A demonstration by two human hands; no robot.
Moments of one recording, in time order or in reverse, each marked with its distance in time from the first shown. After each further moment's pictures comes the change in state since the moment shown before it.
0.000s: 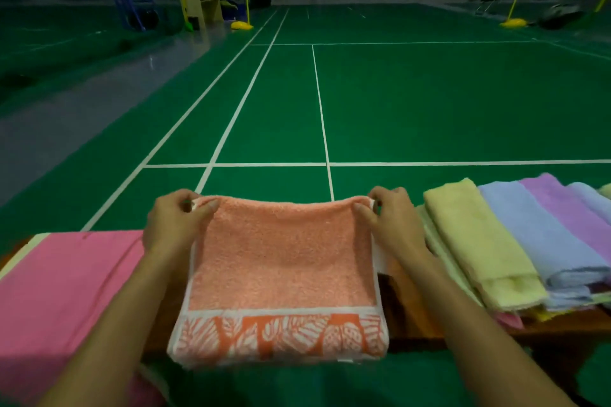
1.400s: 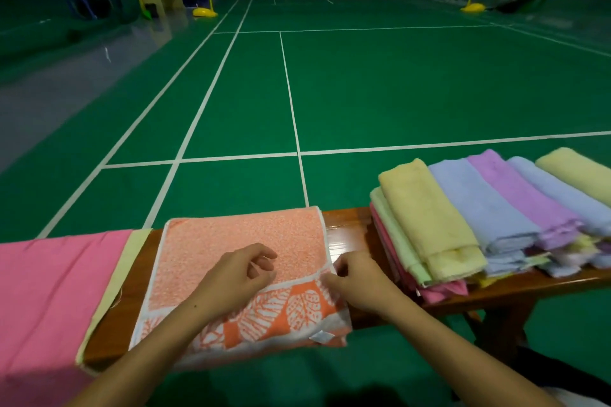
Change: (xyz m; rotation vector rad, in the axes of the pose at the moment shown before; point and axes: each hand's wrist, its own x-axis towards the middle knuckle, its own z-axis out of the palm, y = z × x) left_hand -0.103 -0.001 0.103 0.248 -0.706 0.317; right_hand -0.098 0.031 -0.003 0.201 -0.556 0.226
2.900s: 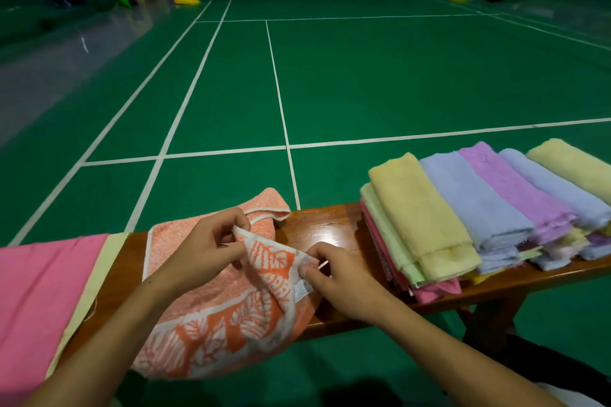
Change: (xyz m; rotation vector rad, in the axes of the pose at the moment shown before) left_hand 0.024 0.024 -0.041 -0.373 0.039 0.159; right_hand 0.006 0.000 0.005 0.164 0.018 -0.275
